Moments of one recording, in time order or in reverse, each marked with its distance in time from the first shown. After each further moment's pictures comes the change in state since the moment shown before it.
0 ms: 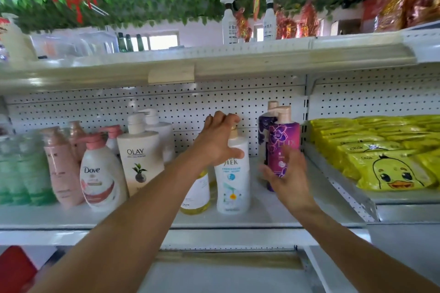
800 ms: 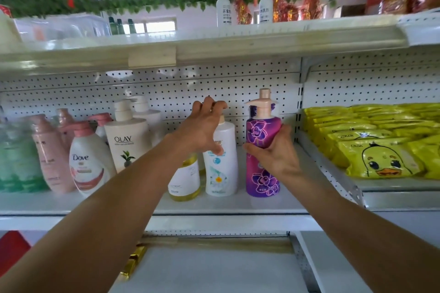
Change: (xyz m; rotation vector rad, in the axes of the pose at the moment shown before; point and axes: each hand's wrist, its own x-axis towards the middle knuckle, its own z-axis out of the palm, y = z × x) left_hand 0.003 -0.006 0.002 0.247 -0.044 0.035; right_hand 0.036 -0.009 -0.003 -0.016 -0.050 0.050
